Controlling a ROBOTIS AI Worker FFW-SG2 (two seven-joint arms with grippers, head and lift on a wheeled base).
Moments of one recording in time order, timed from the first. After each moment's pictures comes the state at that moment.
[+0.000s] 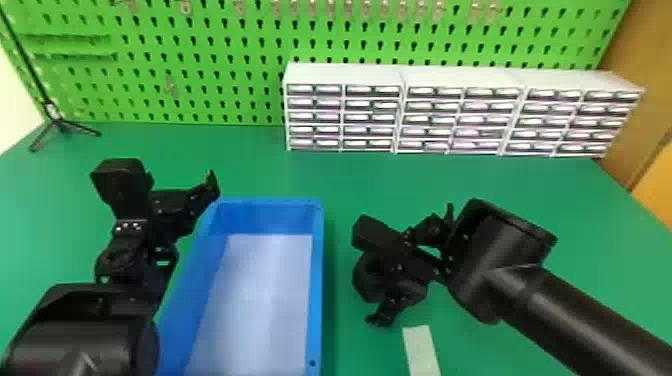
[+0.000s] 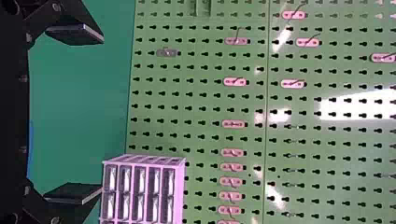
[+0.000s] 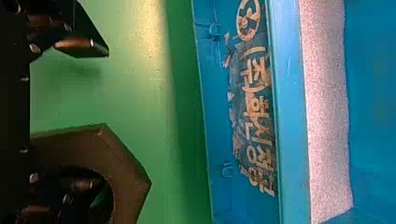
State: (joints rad) left arm -0.04 0.09 0.03 -1.72 0.12 0.17 0.03; right arm -0.62 -0.40 0.88 -1.36 0.18 0.65 1.05
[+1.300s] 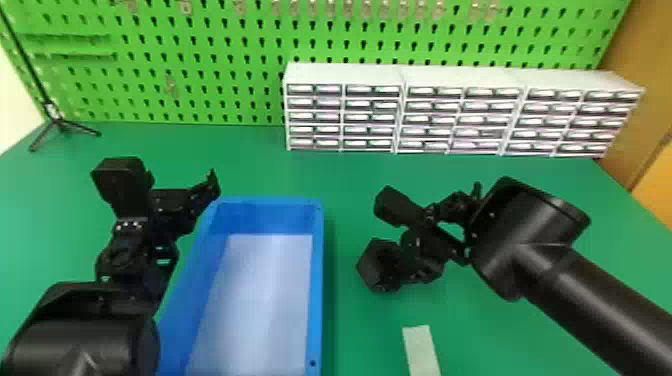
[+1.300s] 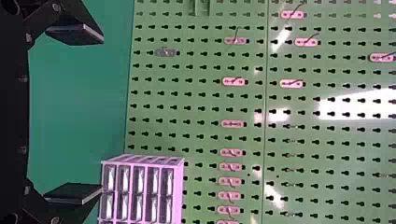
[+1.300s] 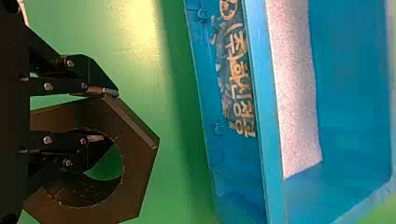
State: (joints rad) left arm -0.04 0.09 0.02 -1.72 0.12 0.17 0.03; right arm -0.63 -0.43 0.78 -1.39 0.12 0.67 1.07
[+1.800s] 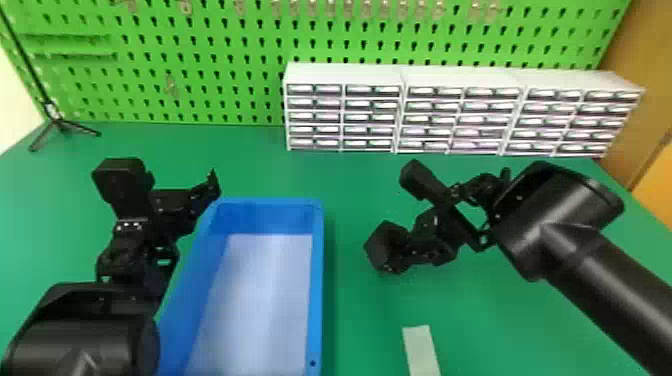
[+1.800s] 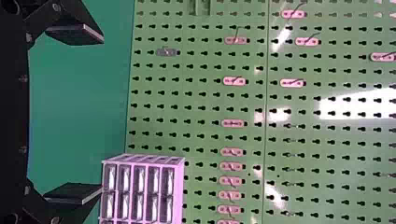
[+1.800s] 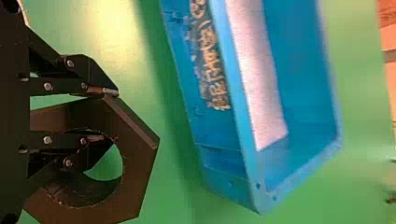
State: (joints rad) left arm -0.04 0.09 0.02 -1.72 0.12 0.17 0.03; right arm -0.63 -0.45 0.67 -1.39 0.01 0.68 1.10
